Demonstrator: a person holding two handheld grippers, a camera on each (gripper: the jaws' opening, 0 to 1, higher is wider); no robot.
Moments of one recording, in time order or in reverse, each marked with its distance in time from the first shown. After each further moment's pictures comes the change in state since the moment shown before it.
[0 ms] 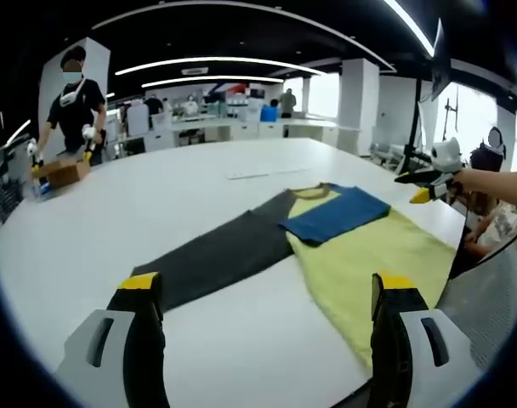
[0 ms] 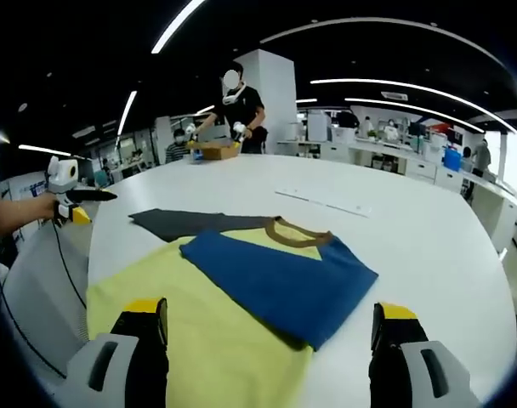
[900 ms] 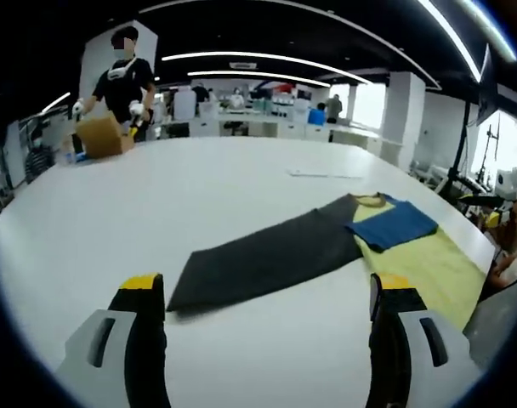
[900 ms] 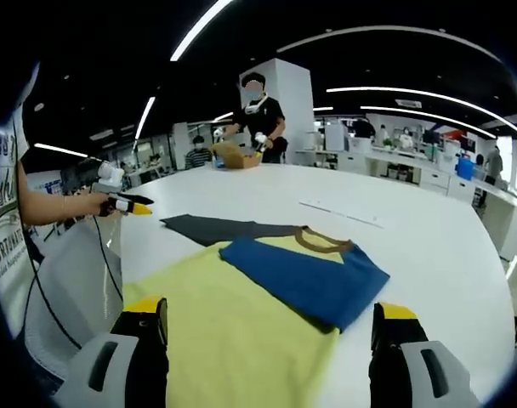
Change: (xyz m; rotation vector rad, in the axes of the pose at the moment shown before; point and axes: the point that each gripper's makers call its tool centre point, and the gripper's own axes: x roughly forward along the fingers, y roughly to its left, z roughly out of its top) left arm 0.000 0.093 -0.020 -0.153 -0.002 0.184; right arm -0.046 0.038 0.004 -0.026 -0.029 0.068
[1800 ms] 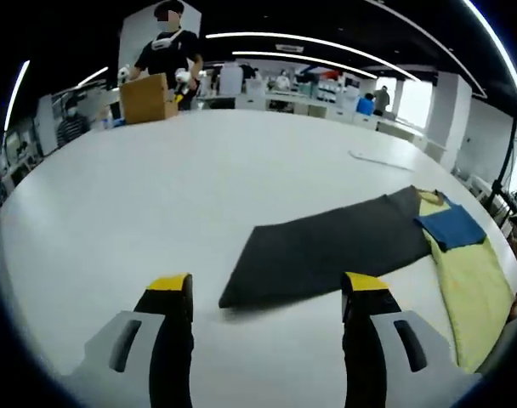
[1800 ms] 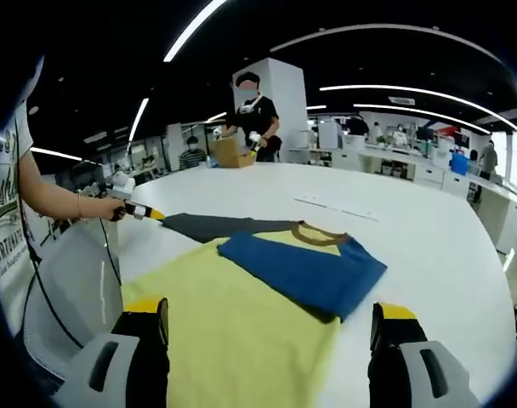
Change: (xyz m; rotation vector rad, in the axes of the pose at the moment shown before) left arm 0.027 0.057 -0.033 -0.110 0.096 0.207; right arm -0.001 0.001 -0.010 0.026 0.004 -0.029
